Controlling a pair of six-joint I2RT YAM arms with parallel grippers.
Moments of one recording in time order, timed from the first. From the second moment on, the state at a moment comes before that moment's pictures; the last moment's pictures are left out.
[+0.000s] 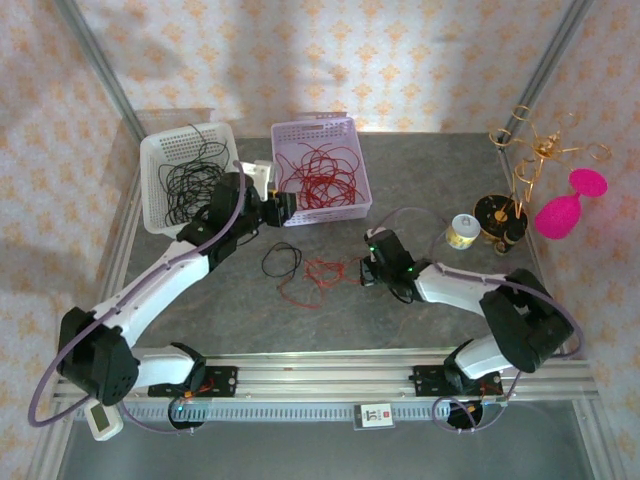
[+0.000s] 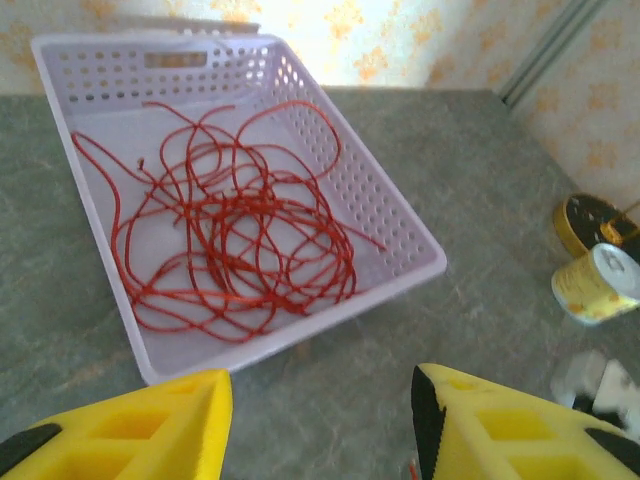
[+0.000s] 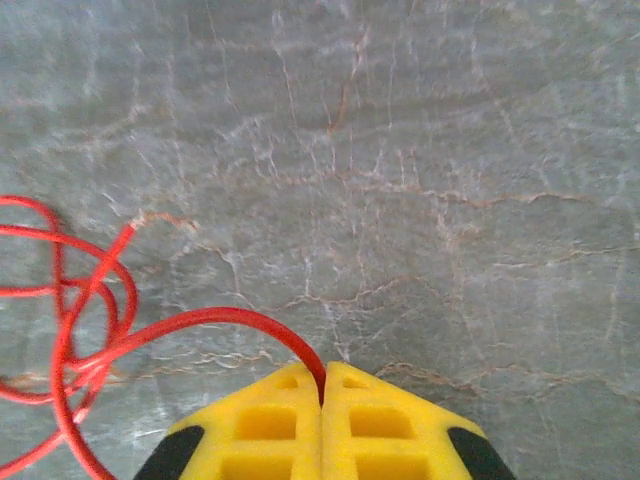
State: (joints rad) left arm -0.44 1.24 0.99 -0.20 0.06 -0.32; right arm 0.63 1.41 0.61 -0.06 0.07 0.36
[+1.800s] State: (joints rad) left arm -0.65 1.28 1.03 0.04 0.33 -0.57; right arm 0.63 0.95 0.86 -0.15 -0.01 0.24
